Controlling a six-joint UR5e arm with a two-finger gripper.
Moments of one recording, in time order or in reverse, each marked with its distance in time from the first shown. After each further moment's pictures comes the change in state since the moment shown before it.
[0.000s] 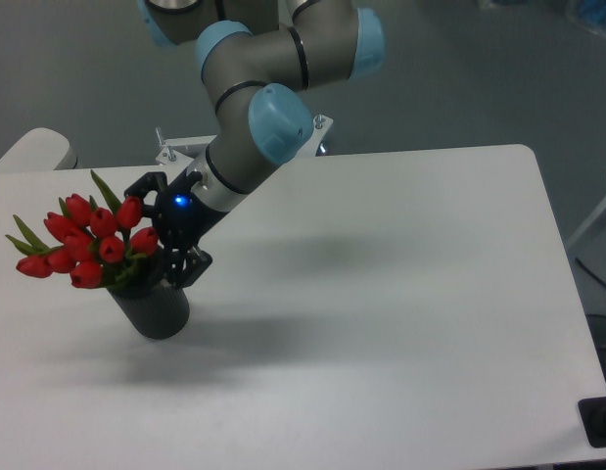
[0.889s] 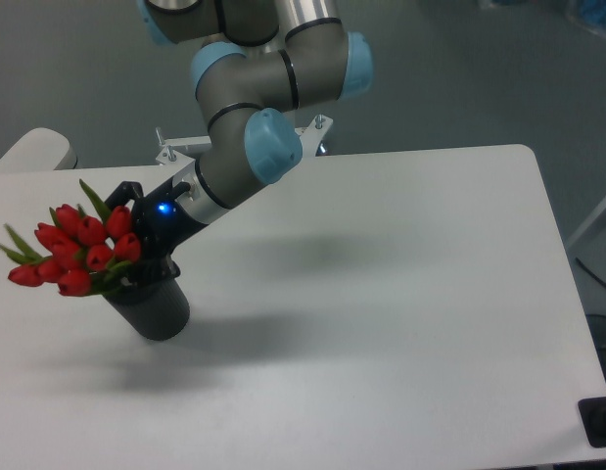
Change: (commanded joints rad) arm -0.015 -0.026 -0.012 0.075 -0.106 -0.009
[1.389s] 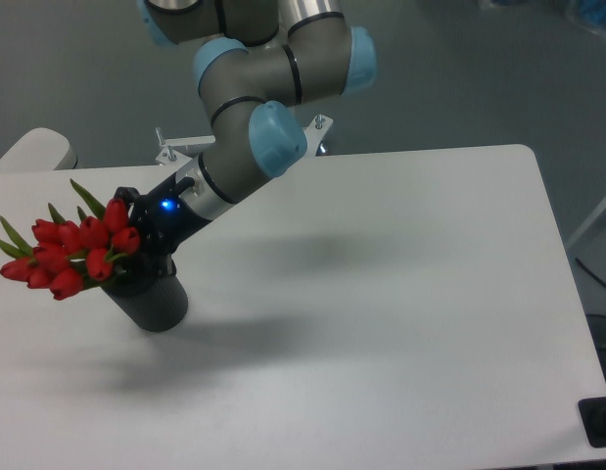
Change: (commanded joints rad) arm 0.021 0.028 0.032 0.000 -0.055 -0.123
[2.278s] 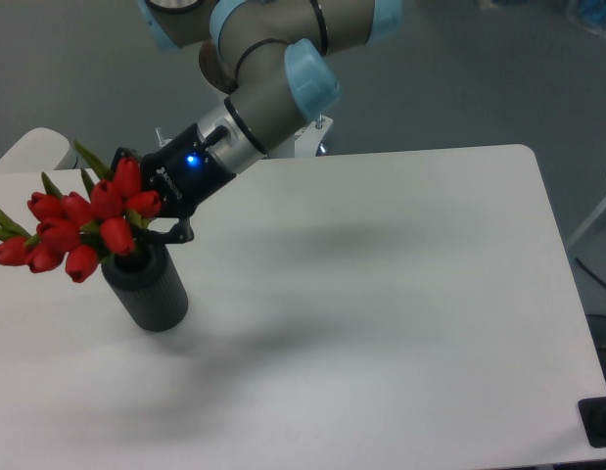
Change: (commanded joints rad) arm 0.091 0.092 0.022 -0.002 -0.143 -0.198
